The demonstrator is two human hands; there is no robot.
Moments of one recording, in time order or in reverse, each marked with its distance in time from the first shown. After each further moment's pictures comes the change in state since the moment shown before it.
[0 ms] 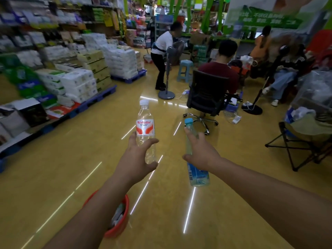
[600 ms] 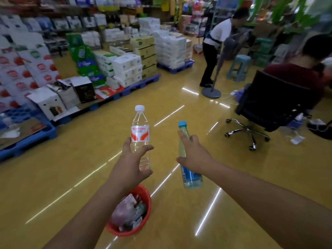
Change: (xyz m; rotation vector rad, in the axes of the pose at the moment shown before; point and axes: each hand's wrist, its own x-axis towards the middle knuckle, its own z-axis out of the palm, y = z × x) left_hand 0.062 -0.160 -0.029 0.016 0.096 -0.333; right_hand 0.195 -0.123 0.096 0.007 -0.200 -0.299
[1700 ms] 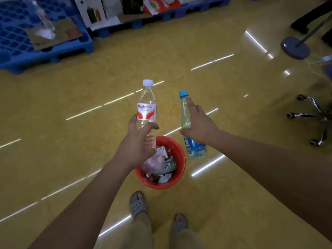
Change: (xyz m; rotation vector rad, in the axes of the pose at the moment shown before) left_hand 0.030 -0.277 0.033 -0.154 -0.036 -0.360; right_hand 0.205 -0.141 0.225 -0.001 -0.352 -0.233
